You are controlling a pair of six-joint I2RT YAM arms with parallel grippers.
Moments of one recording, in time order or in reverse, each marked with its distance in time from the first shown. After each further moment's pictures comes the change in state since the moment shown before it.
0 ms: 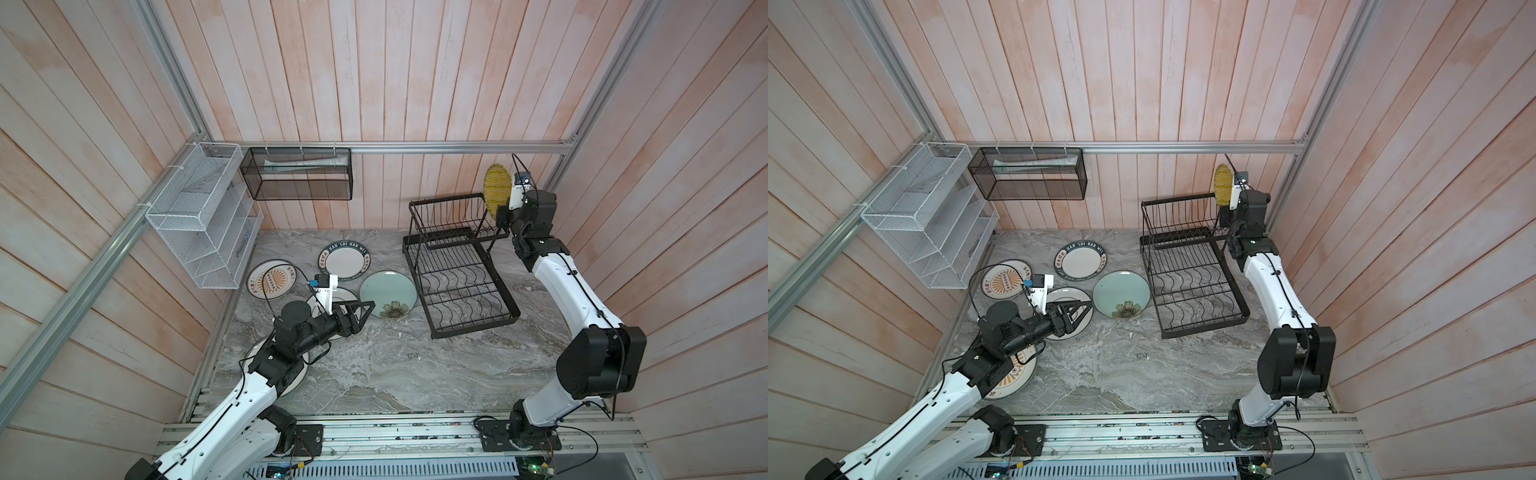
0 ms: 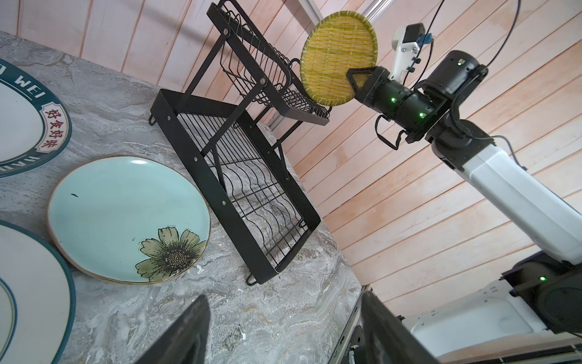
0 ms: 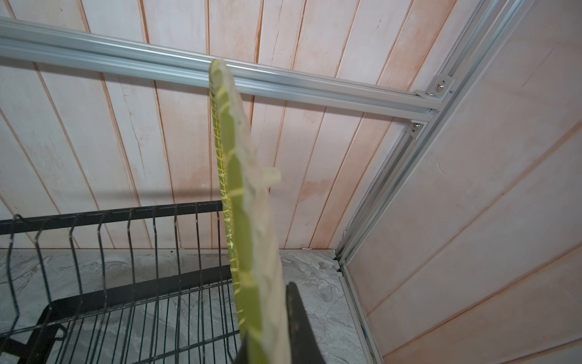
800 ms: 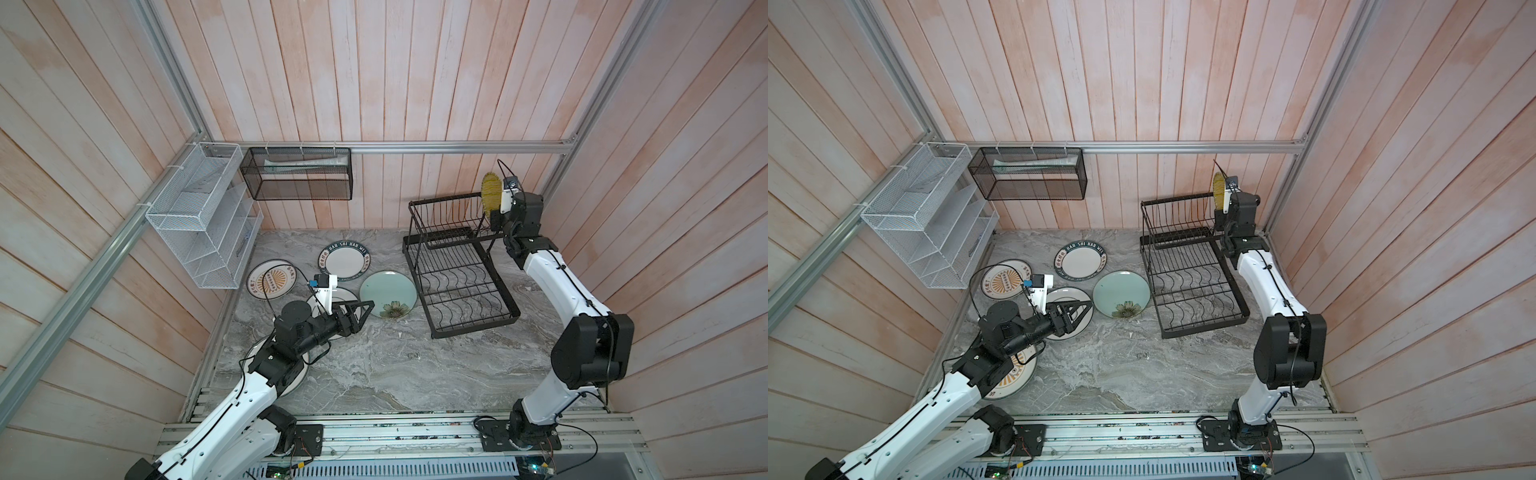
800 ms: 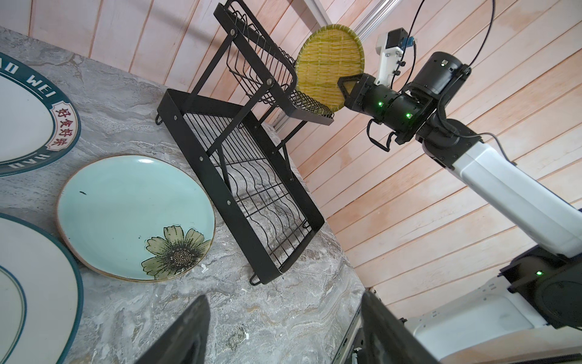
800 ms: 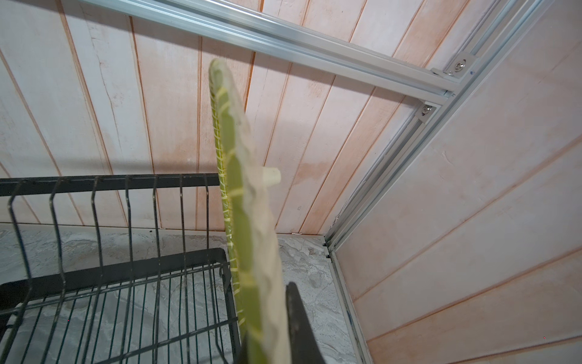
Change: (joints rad) left arm 0.000 0.000 0.000 -0.010 -0.019 0.000; right arm 0.023 0.062 0.008 0.002 0.063 -0.062
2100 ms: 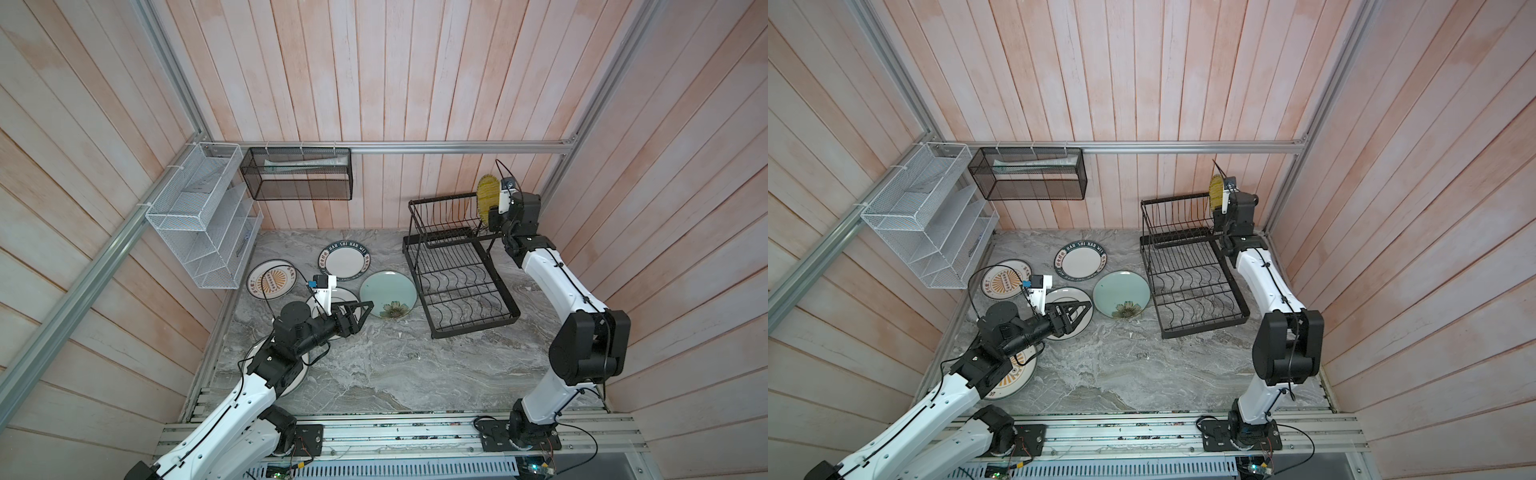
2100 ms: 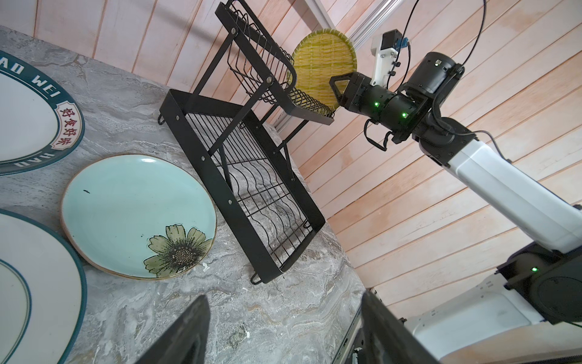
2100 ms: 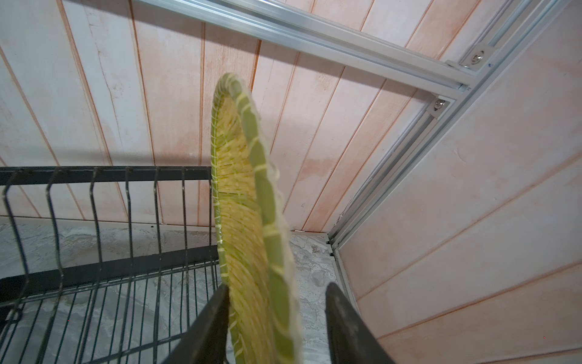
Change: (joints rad) left arm 0.000 -0.013 0.000 -0.016 -0.004 0.000; right arm 0.000 0.028 0.018 -0.014 -0.003 0.007
